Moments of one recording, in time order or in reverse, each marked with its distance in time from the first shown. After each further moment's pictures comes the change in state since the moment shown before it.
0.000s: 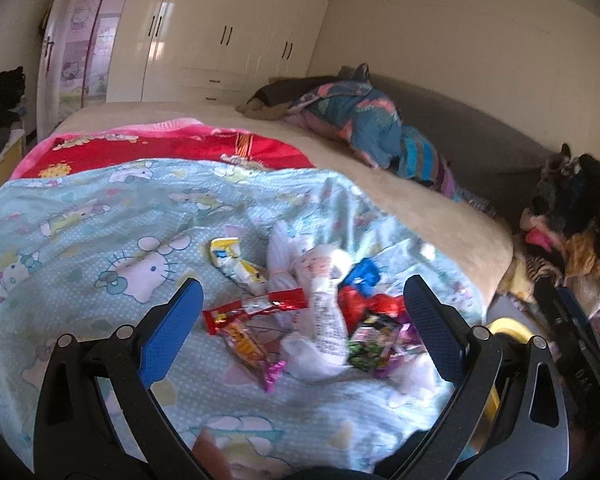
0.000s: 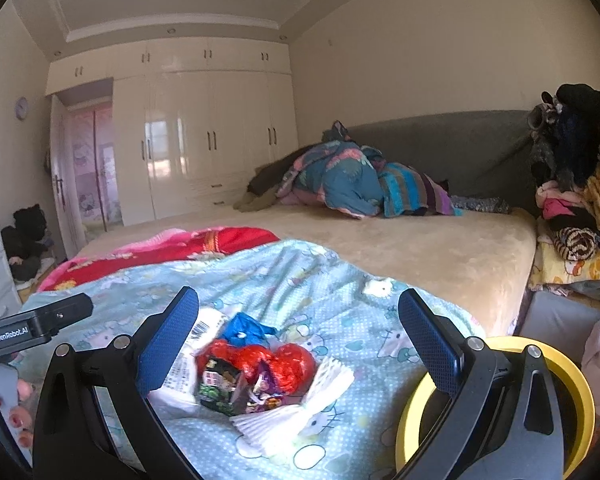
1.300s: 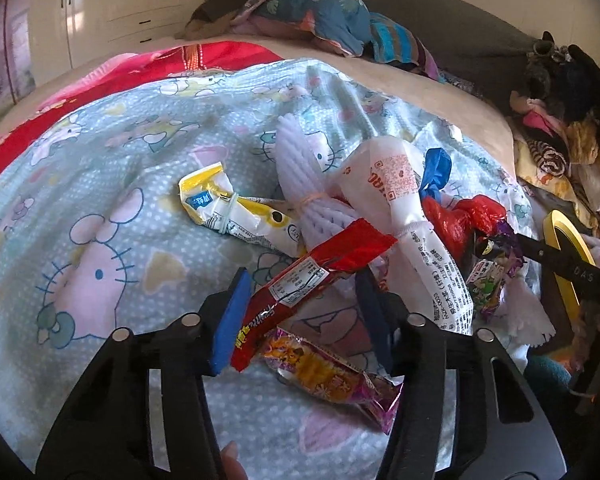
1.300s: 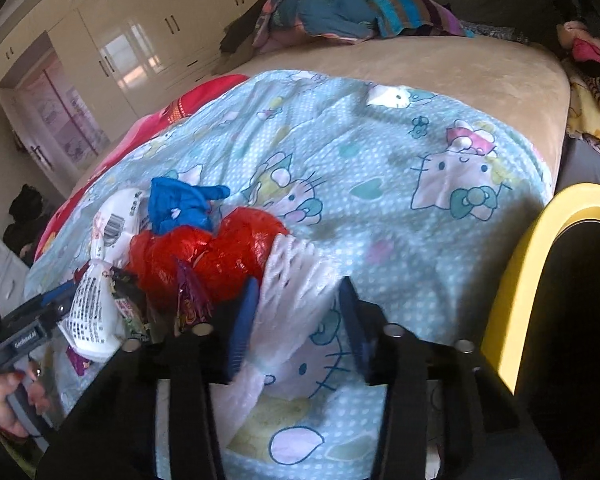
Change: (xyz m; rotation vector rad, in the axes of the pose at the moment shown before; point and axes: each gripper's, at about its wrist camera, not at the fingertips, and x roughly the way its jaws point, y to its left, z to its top) left arm 0.130 0.044 -0.018 0.246 0.346 -0.105; right arm 0.135 -0.040 -0.075 0.221 0.574 0.102
